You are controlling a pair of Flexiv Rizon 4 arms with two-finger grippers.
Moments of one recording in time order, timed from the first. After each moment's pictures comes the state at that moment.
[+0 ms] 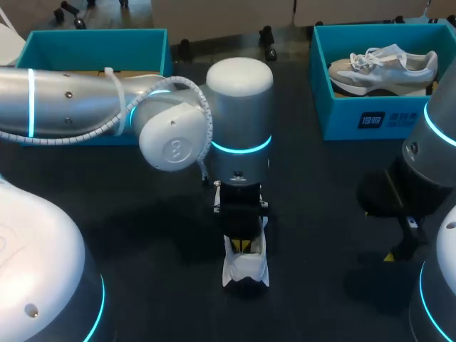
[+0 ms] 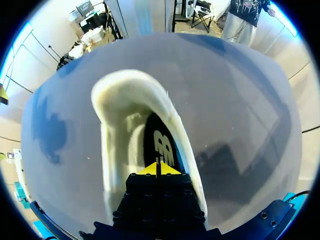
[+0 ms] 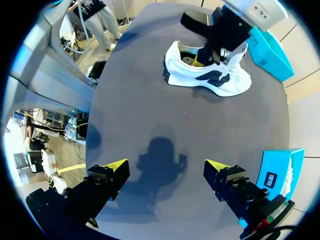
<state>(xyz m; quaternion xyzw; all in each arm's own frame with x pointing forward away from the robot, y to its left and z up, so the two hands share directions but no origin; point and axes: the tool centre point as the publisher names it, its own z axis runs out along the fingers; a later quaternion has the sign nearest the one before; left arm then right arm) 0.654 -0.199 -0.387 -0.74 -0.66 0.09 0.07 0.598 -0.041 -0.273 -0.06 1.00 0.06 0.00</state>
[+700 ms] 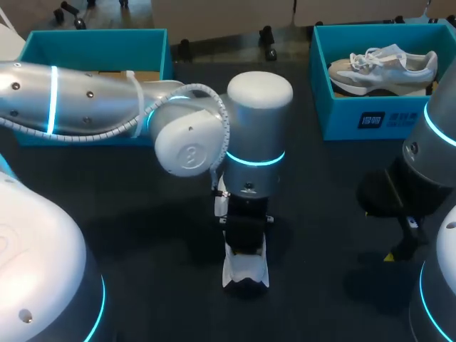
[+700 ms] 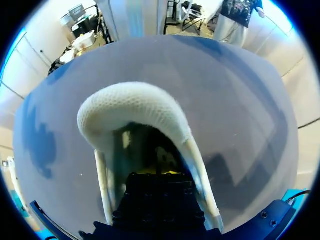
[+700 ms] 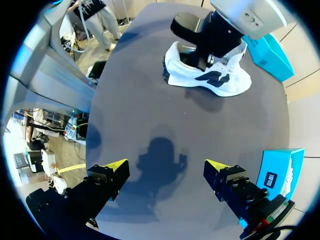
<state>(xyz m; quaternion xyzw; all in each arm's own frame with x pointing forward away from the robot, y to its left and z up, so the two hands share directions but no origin) 0.638 -0.201 -0.411 -0.75 -0.65 0.07 0.10 0.598 -0.041 -0.273 -0.06 1.00 0.06 0.00</state>
